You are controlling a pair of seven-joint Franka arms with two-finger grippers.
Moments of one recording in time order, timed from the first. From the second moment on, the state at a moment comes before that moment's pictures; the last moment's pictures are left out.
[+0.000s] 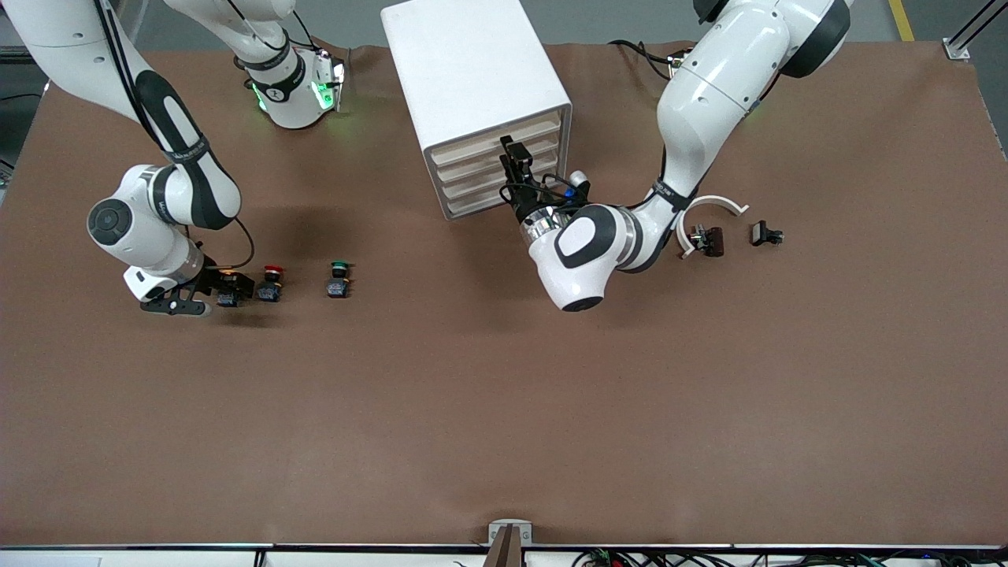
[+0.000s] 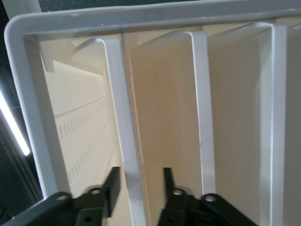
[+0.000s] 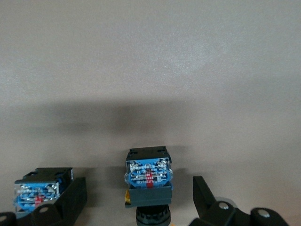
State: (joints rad) left arm -0.47 0.83 -0.23 -1.47 -0.97 1.32 -2.29; right arm -0.12 0.35 -0.02 -2.35 -0.02 2.69 -0.05
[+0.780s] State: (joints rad) left arm -0.40 0.83 -0.23 -1.46 -0.99 1.31 -2.36; right arm -0.12 0.36 -0.03 -2.35 -0.03 2.70 -0.09
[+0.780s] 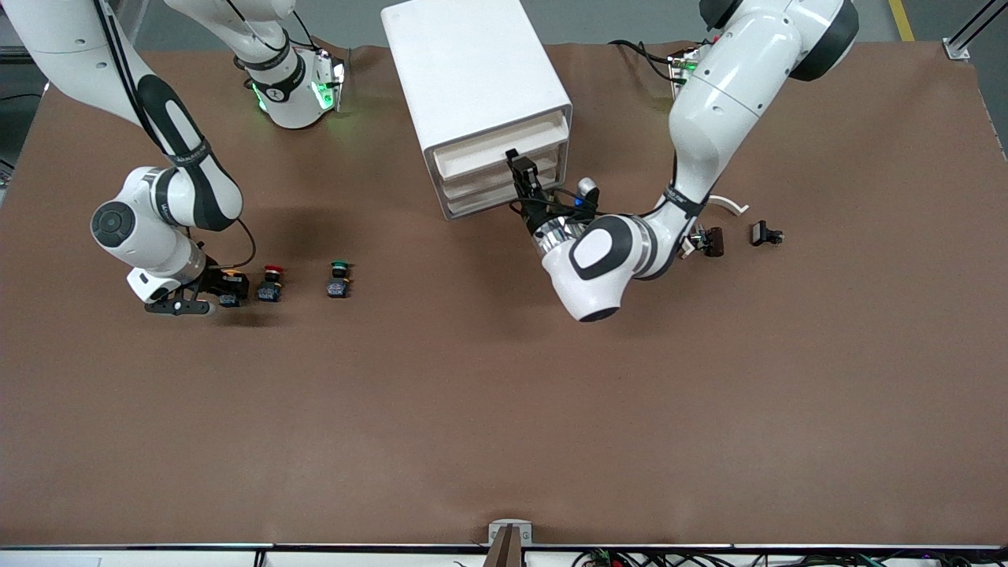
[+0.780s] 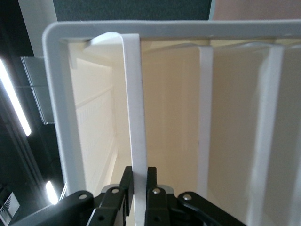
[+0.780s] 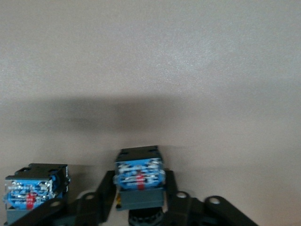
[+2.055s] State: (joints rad) left arm -0.23 0.85 -0.22 -1.28 -0.99 1.39 -2.32; right arm 0.28 0.02 -0.01 -1.96 0.08 1.82 0.82
